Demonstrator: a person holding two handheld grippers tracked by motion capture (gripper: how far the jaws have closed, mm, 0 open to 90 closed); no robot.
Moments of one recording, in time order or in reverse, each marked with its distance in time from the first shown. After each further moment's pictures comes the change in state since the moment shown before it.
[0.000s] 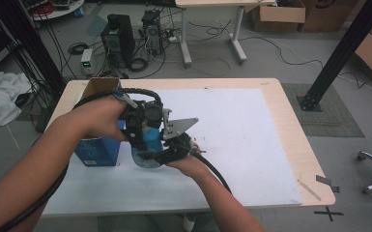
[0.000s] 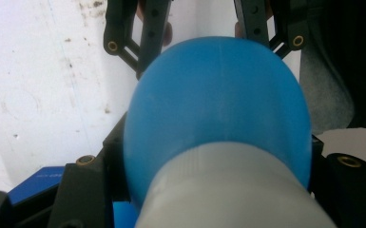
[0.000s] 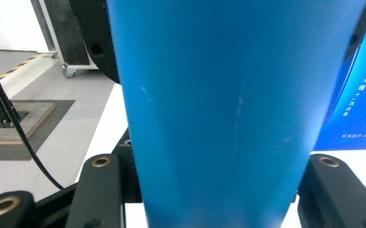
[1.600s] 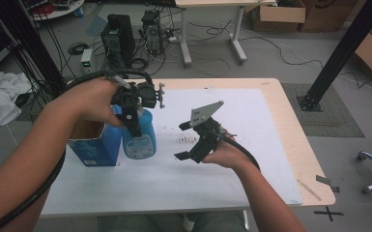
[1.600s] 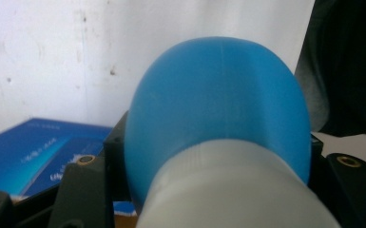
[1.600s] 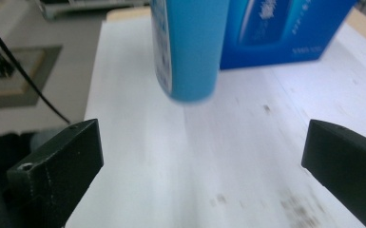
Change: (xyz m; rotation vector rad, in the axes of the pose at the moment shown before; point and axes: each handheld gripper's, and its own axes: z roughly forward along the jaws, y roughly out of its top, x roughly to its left) left arm 0.032 -0.019 -0.031 0.043 -0.070 -0.247; right arm -0.014 0.022 -0.088 0.303 -0.051 0.075
